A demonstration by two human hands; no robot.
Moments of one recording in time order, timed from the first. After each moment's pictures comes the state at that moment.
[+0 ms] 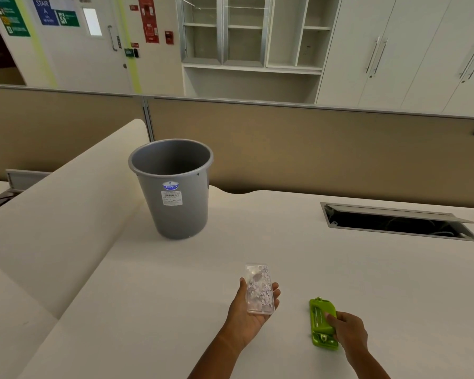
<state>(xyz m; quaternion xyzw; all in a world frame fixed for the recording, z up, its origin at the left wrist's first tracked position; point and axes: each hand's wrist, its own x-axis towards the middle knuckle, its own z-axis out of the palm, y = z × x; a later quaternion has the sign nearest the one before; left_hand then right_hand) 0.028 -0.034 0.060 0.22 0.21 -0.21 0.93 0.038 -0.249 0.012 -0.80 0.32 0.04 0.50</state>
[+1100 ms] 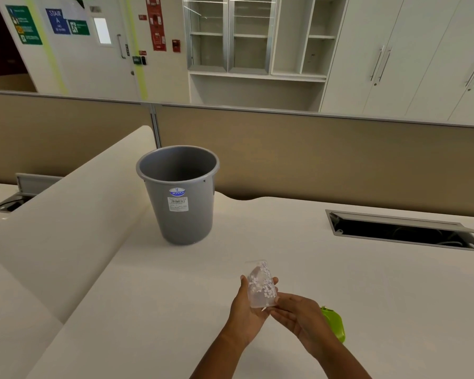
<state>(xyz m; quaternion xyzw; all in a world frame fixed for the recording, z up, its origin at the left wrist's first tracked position) 0.040 -0.030 0.069 0.28 0.15 -0.17 0.93 0.027 -0.154 0.105 -0.57 0.16 0.20 0.78</state>
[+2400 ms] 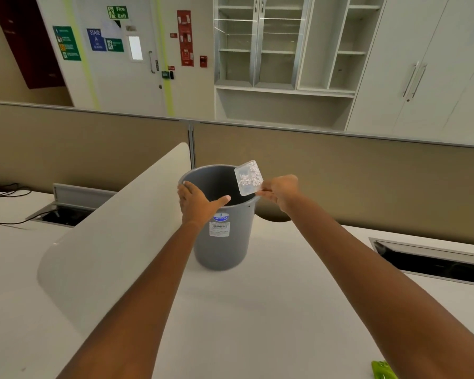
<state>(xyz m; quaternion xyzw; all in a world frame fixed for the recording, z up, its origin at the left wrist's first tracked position) 0.196 0.181 0.207 0.89 0.21 0.17 0.37 0.225 0.013 0.271 -0.71 0.05 0.08 0.69</state>
